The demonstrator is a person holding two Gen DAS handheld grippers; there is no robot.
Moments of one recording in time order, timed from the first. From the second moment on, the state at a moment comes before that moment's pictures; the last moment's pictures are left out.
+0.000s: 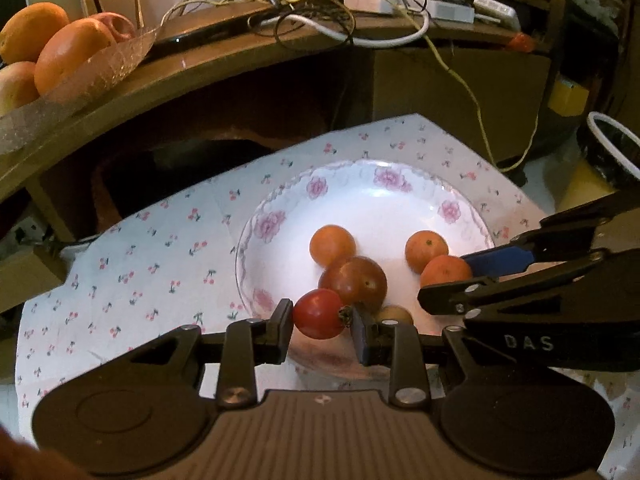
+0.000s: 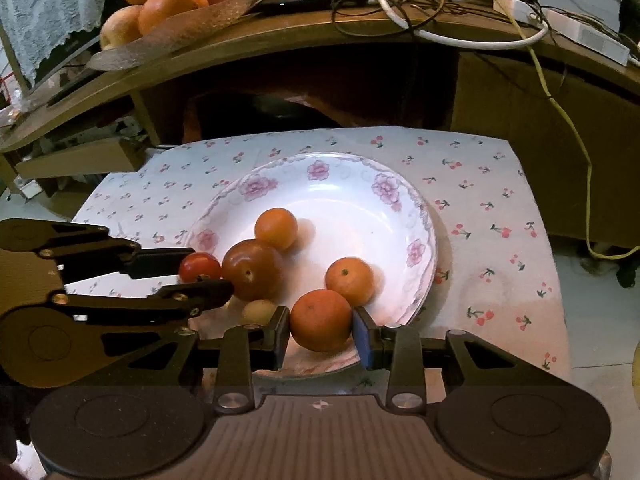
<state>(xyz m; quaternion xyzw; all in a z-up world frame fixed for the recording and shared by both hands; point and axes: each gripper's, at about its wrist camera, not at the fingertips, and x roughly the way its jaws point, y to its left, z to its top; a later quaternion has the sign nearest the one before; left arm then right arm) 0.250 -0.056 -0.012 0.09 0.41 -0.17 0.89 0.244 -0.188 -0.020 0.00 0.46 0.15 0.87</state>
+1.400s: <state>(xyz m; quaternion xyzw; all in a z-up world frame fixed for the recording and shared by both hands) 0.235 -0.043 0.009 0.08 0.39 -0.17 0.90 0.238 -0.196 -0.004 0.03 0.43 0.16 0.89</state>
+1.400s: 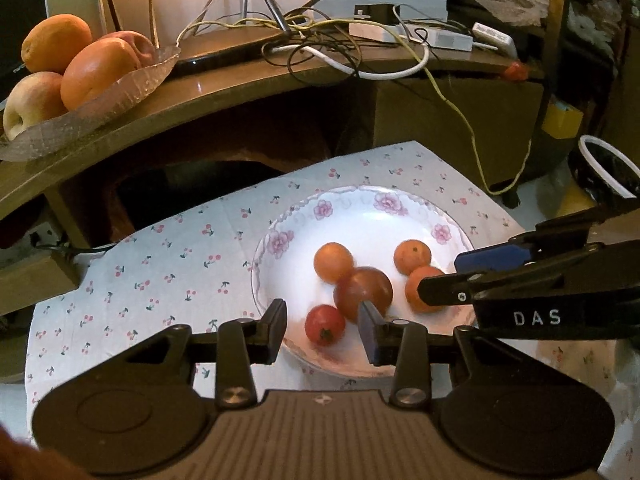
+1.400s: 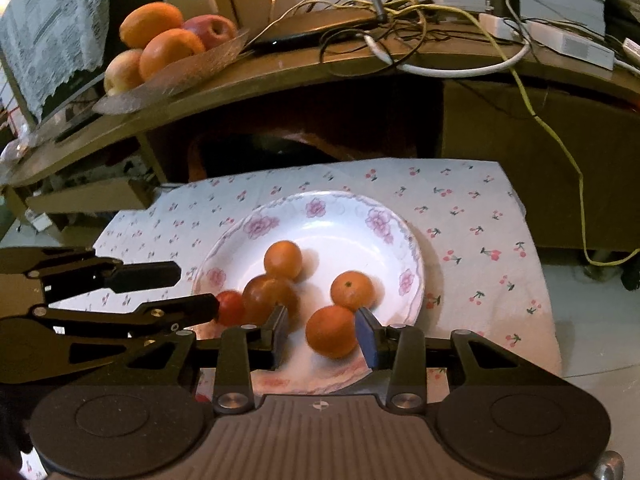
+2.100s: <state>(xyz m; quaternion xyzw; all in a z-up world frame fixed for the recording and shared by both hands) 0.192 0.001 -0.007 0.09 0.43 -0.19 0.88 0.201 -0.160 -0.008 -0.02 0.45 0.23 0.86</state>
